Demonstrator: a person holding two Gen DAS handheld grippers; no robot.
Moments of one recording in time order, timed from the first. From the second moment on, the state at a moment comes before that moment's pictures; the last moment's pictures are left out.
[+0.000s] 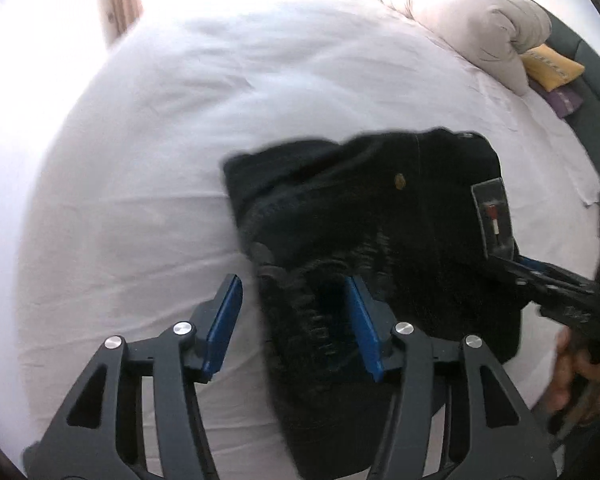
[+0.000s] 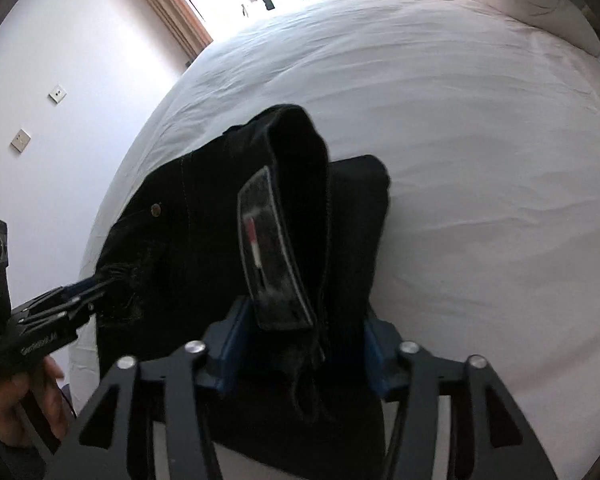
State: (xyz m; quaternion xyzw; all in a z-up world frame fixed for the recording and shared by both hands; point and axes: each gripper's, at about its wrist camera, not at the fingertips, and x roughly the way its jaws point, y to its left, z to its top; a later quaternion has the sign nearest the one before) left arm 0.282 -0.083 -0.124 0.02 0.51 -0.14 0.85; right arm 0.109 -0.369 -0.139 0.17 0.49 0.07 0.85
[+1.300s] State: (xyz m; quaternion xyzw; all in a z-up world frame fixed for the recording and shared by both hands) left arm 0.110 -0.053 0.081 0.01 0.33 -0.02 0.94; right arm -0.072 -0.265 0.083 0.05 0.29 -0.04 0.95
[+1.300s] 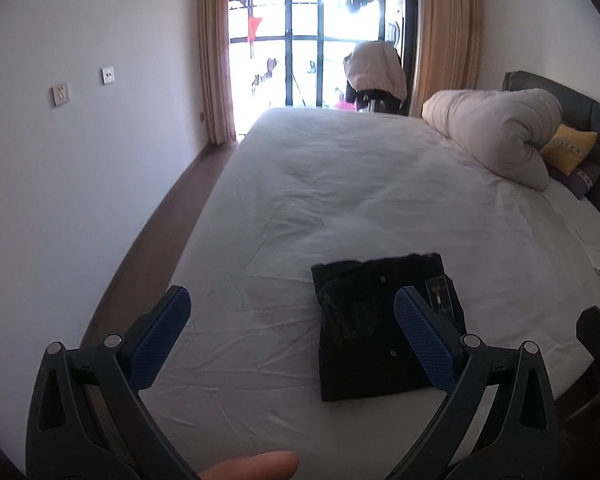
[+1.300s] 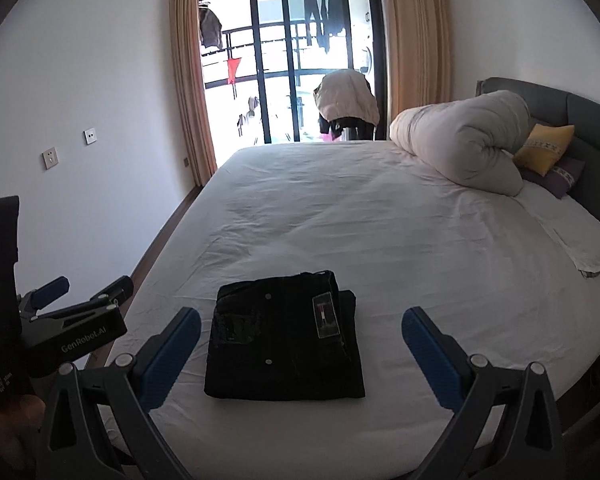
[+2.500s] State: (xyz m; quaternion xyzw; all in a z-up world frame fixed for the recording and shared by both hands) left arm 0.142 -0.066 0.033 0.01 0.37 -0.03 0.93; right arm -0.075 -0.275 0.071 0.05 0.31 -0.03 0.95
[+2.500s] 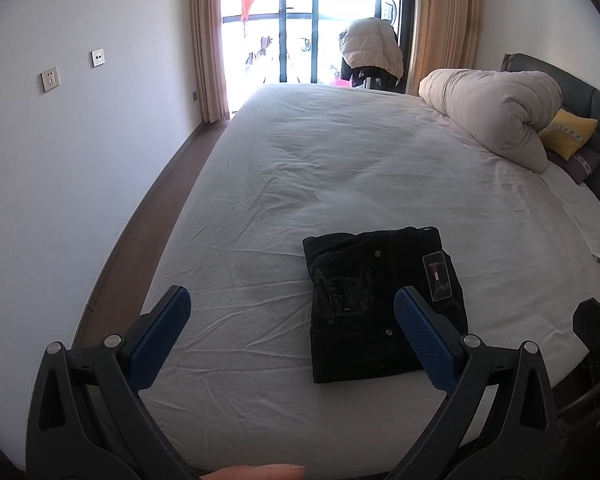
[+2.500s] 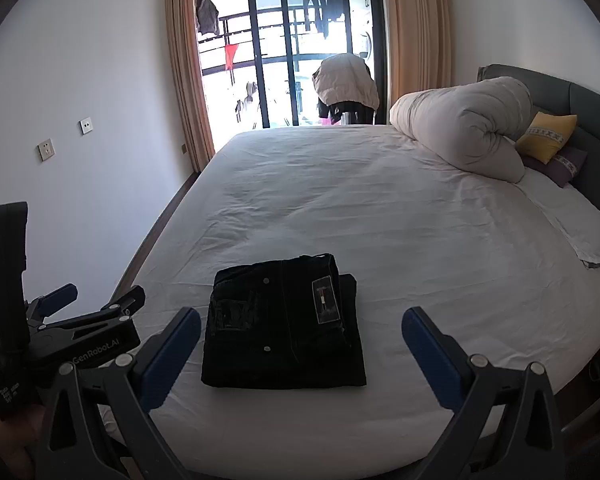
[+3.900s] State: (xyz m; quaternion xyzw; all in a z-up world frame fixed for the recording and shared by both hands) left arm 0.151 -0.068 0.017 0.02 0.38 -0.04 0.92; right arm -0.083 -0.277 0.070 0.06 0.32 -0.03 0.94
